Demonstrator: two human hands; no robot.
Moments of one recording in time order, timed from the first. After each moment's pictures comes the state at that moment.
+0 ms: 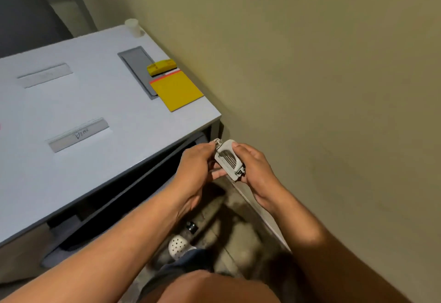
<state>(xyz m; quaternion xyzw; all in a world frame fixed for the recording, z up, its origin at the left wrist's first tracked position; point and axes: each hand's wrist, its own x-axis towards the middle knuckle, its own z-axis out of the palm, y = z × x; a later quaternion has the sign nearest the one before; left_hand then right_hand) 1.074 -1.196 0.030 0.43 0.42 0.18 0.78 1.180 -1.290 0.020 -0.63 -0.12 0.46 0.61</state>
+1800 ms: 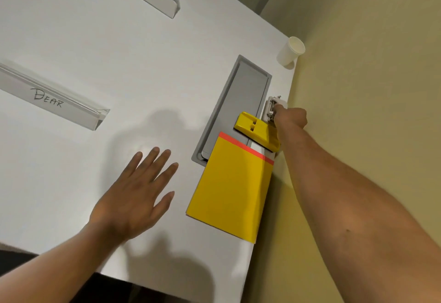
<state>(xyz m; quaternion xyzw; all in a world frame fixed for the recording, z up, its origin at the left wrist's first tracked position) 1.128 -0.834 -0.302 0.77 0.62 0.10 0.09 1.418 -0.531 -0.203 -0.86 -0.37 0.23 0.27</state>
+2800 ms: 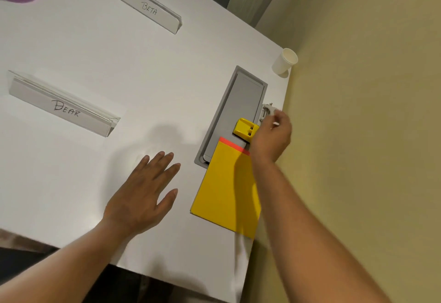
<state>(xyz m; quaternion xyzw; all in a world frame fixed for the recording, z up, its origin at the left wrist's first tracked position) 1.127 -0.835 -0.303 0.75 0.62 0.18 0.15 1.348 -0.643 -0.167 -0.75 -0.45 0.16 0.46</state>
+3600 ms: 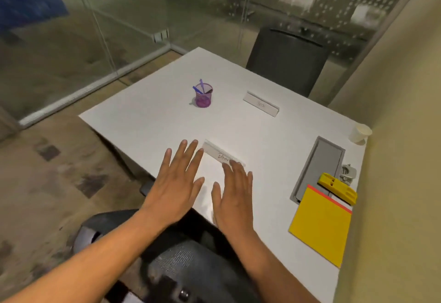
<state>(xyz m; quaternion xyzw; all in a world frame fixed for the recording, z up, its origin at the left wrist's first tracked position) 0.933 -1.001 -0.013 0.65 0.75 0.12 -0.01 1.095 -0.932 -0.045 -0.46 -0.84 0.18 0.25</state>
